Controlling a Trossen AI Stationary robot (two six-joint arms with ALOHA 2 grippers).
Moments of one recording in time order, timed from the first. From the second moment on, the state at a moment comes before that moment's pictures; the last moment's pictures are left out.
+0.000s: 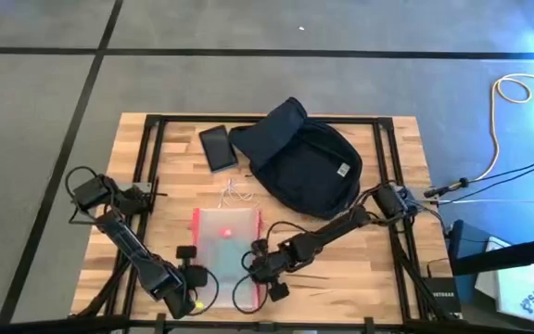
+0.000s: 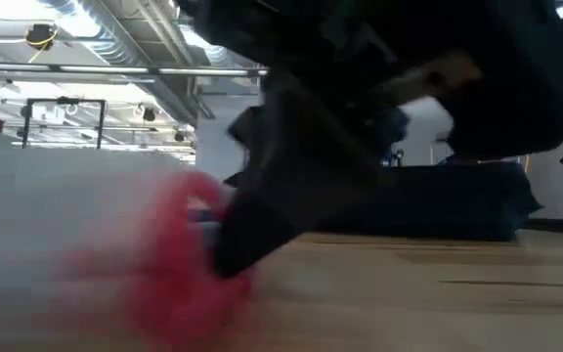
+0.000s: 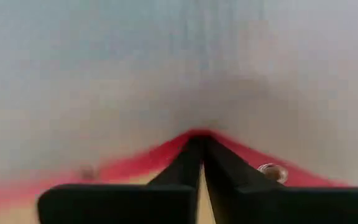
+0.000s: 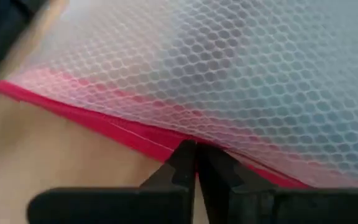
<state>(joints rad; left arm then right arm) -0.91 1.83 1.06 -0.71 -0.29 -0.94 0.44 2.20 1.48 -0.22 -0.01 0.04</state>
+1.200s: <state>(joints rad) -0.38 1.74 1.04 -1.57 -0.13 -0.46 0.49 2.10 1.48 -0.56 0.04 0.09</state>
